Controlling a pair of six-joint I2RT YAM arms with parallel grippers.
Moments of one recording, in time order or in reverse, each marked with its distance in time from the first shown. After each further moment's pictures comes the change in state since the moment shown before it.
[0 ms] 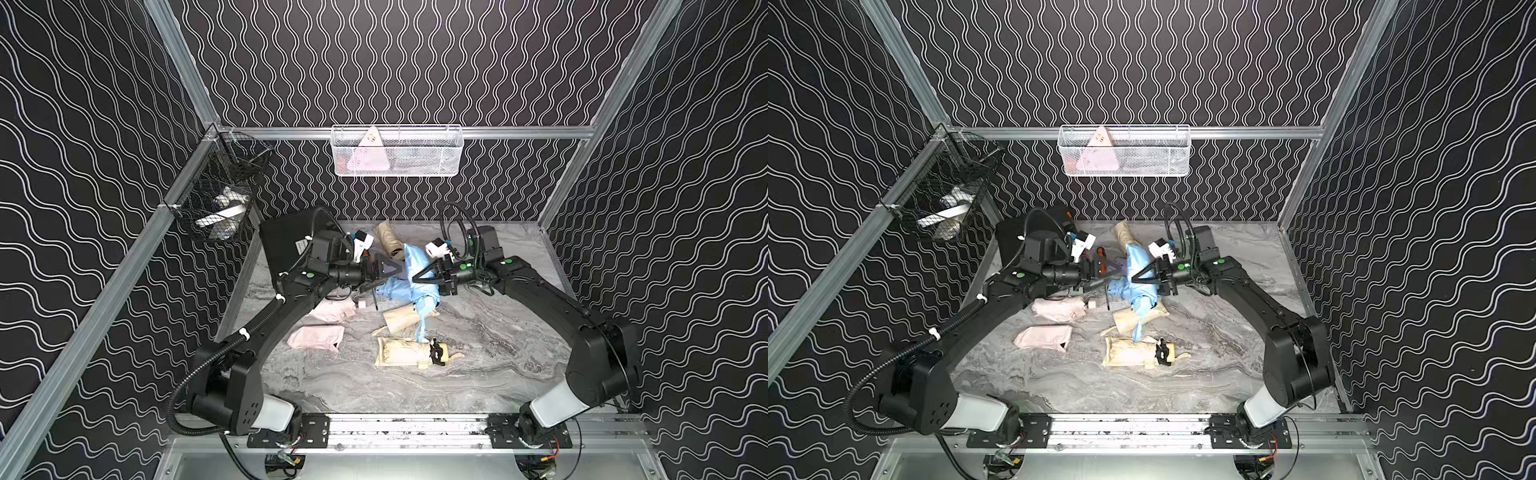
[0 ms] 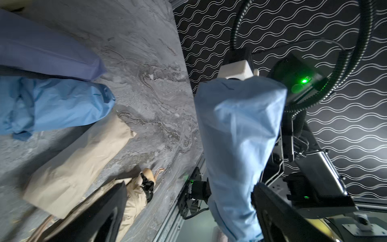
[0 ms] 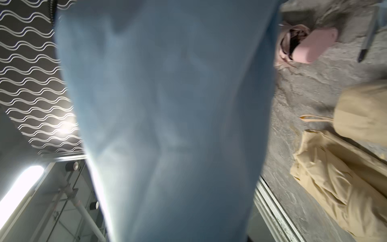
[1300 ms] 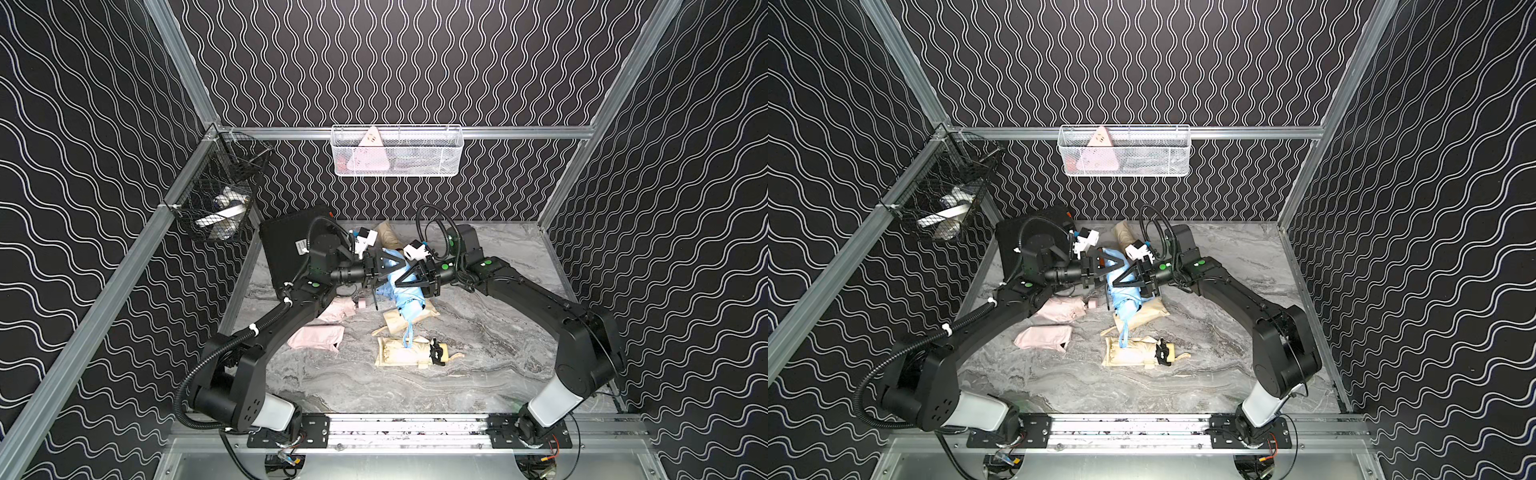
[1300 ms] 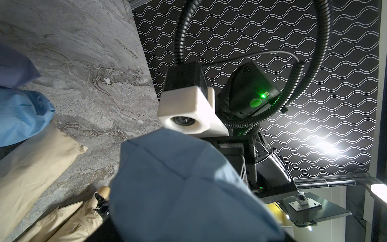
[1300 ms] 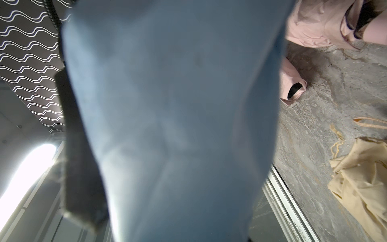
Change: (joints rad) left arm -0.011 0.023 -0.112 0.451 0.089 -0.322; right arm 0.102 0.072 0.027 0.149 -0.057 0.115
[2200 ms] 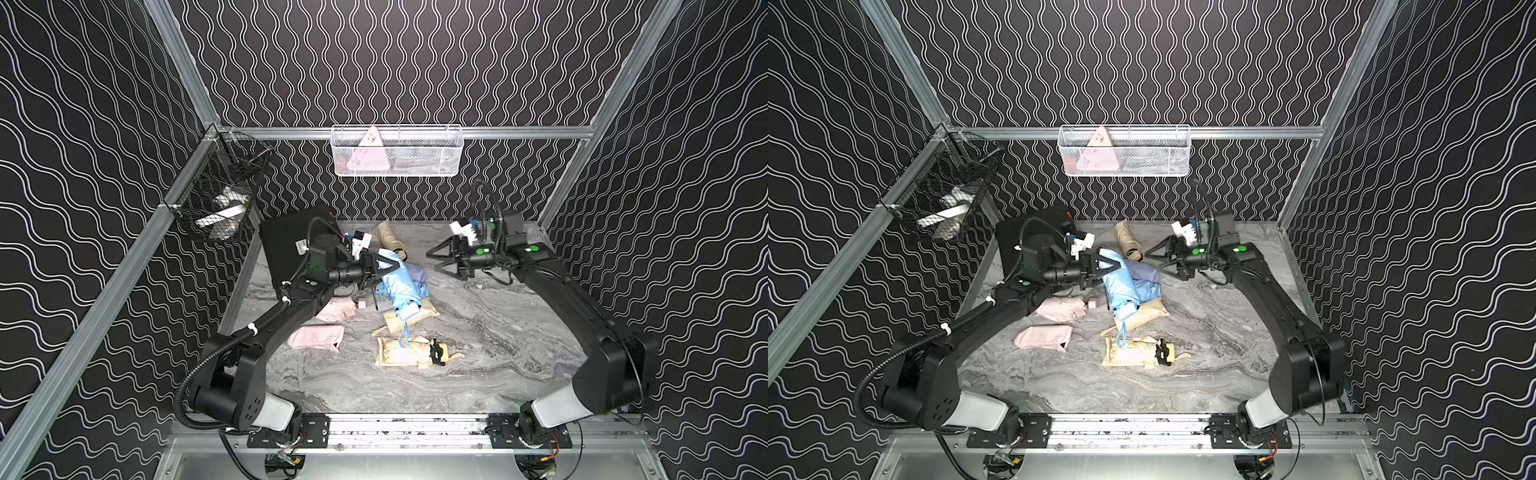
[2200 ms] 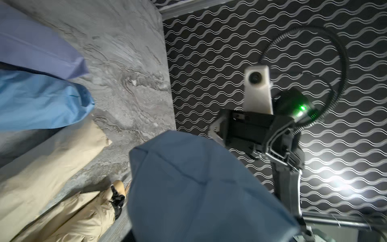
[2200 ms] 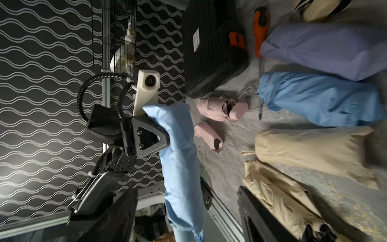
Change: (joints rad) left arm 0.042 -0.002 0.038 -0.224 -0.103 0.019; right arm -0.234 -0.212 0.095 -0.409 0.436 -0.235
